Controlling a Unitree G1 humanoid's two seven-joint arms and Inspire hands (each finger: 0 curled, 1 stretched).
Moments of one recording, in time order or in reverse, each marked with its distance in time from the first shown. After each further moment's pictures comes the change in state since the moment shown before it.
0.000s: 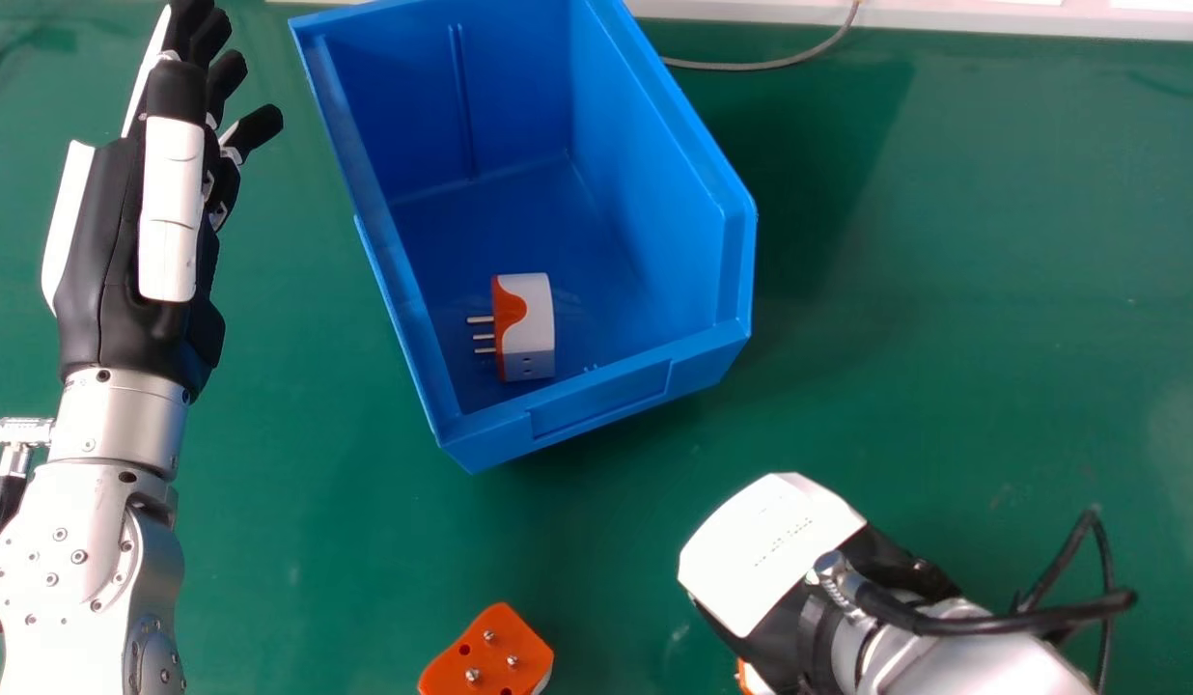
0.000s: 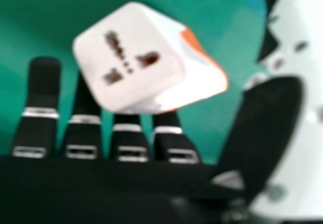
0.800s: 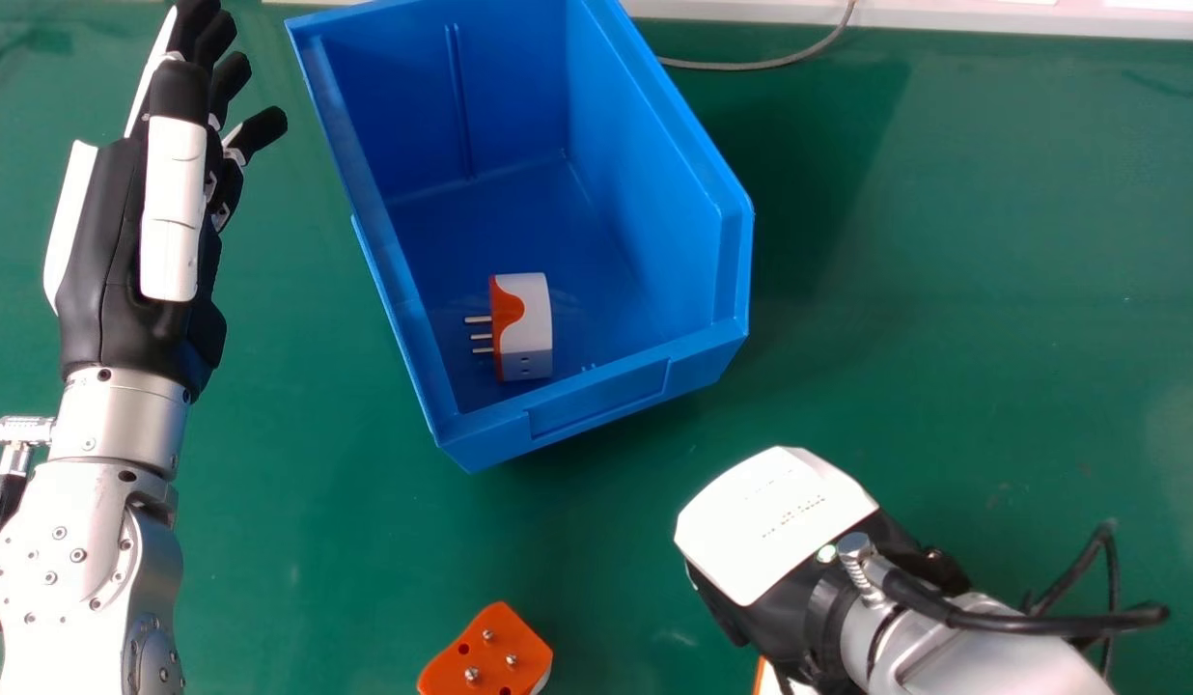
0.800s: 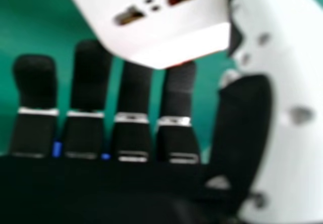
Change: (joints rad) left arm -0.001 0.001 0.002 0.000 0.000 0.006 -0.003; right arm 0.007 0.005 -0.015 0.011 0.025 0.078 -0.112
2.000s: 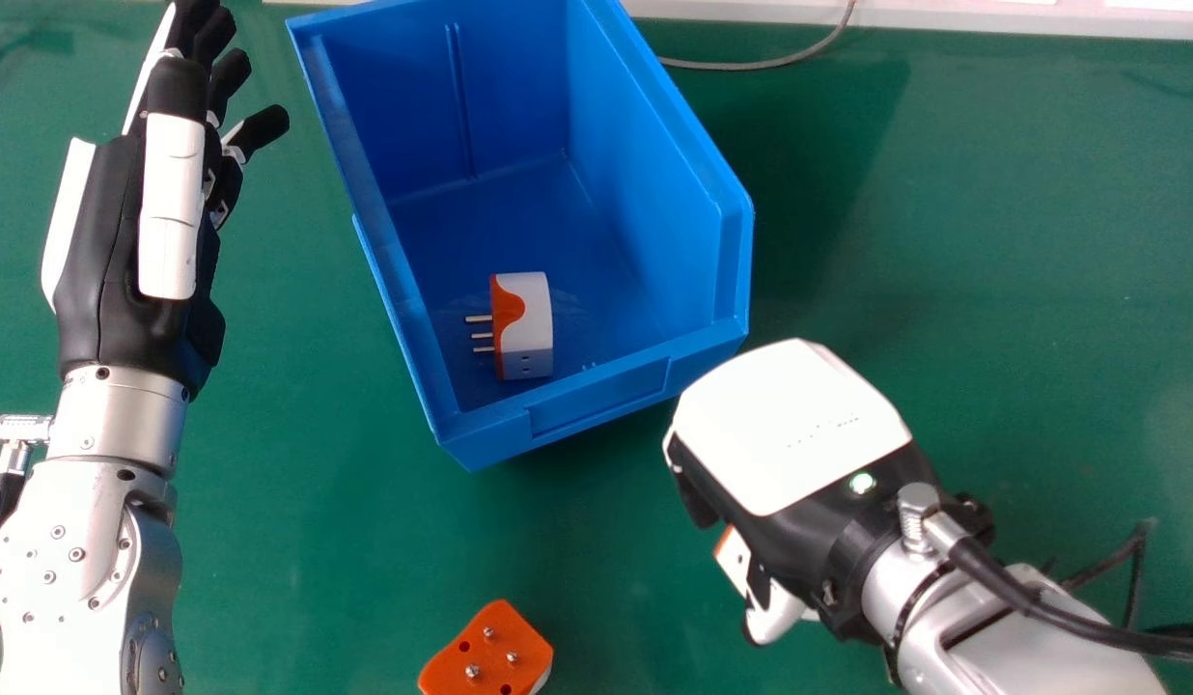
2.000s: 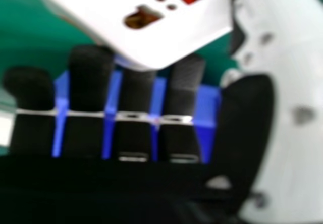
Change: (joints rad) left arm 0.000 0.001 0.001 -0.007 0.000 0.003 0.002; right arm 0.015 0.048 -0.076 -0.017 0.071 0.077 -0.323
